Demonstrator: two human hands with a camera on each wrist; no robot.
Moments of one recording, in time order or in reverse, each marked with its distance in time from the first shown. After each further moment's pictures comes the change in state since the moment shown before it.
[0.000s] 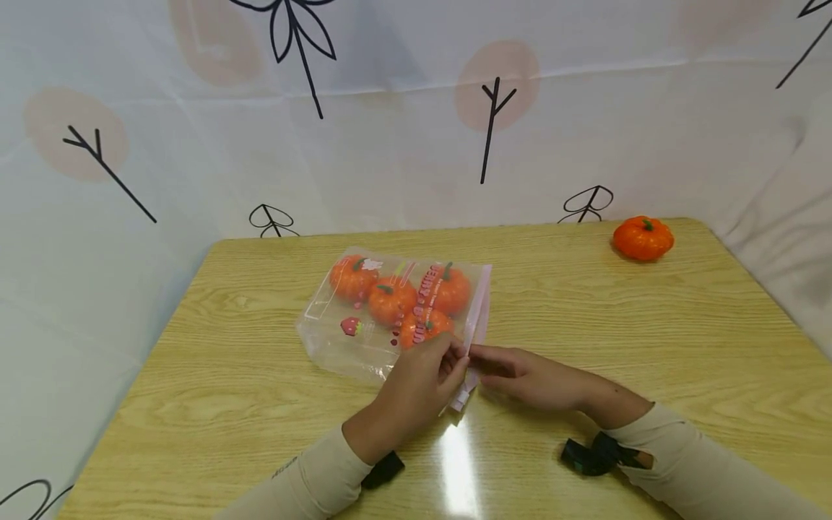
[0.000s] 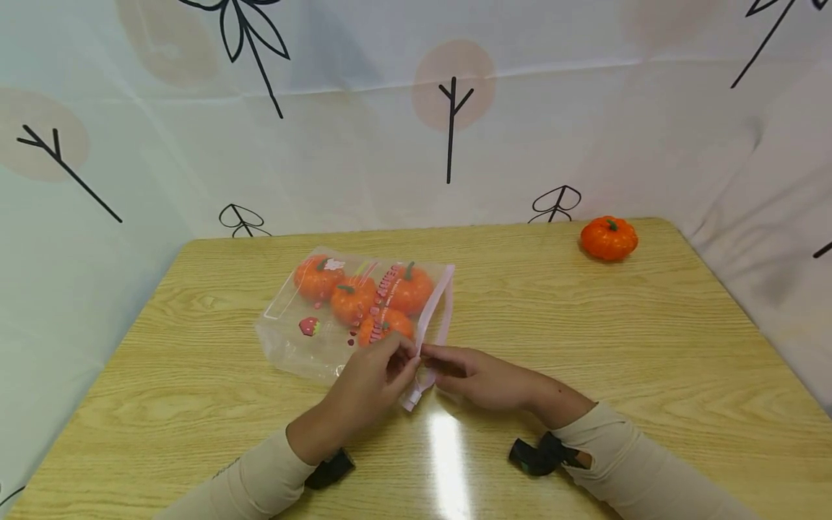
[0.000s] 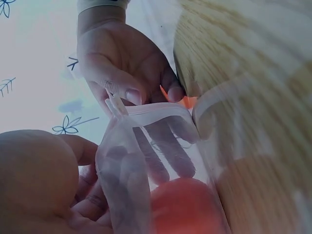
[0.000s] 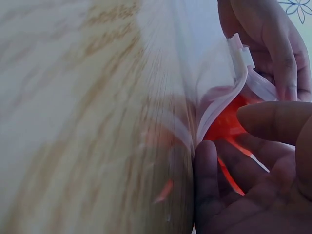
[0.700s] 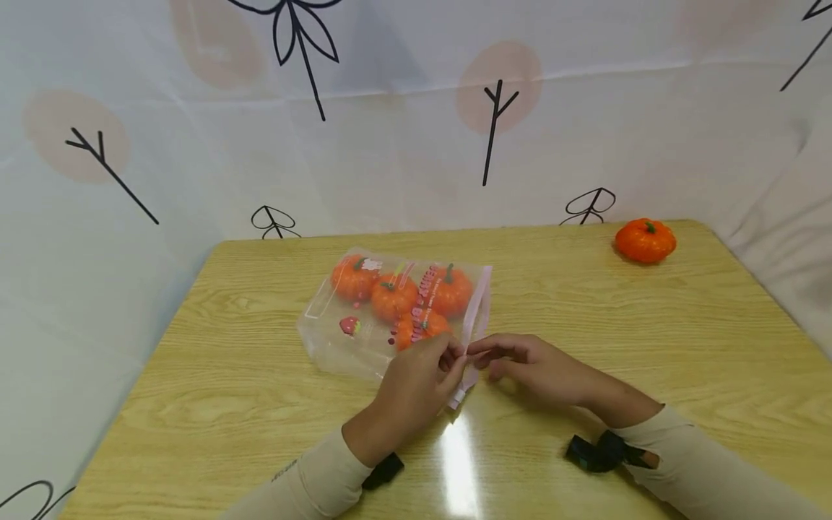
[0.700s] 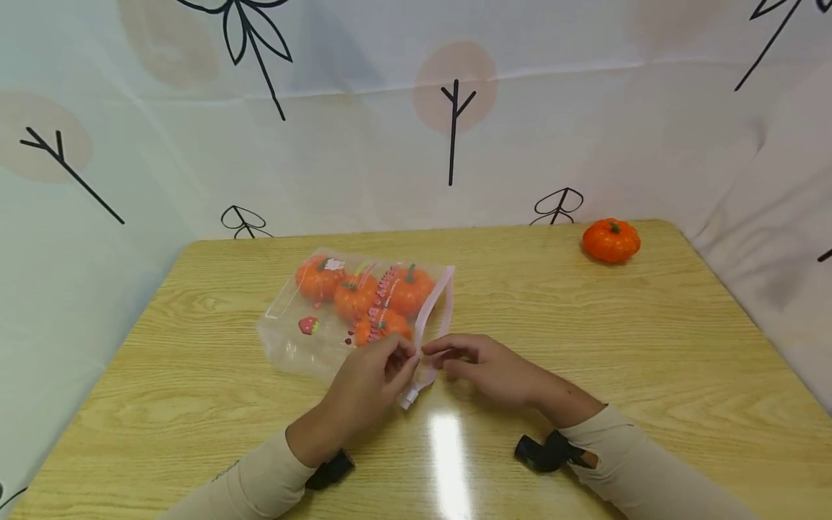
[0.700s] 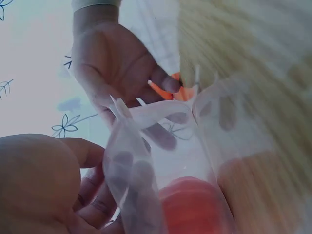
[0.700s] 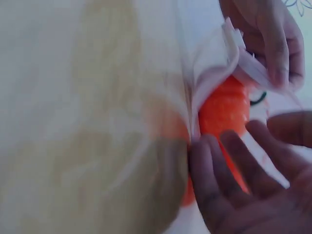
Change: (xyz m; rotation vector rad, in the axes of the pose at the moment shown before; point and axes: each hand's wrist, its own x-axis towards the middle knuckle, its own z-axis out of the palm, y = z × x) left_hand 0.002 -0.002 -0.003 0.118 0.031 -0.008; right_hand -0.002 0.002 -0.011 0.049 0.162 -0.038
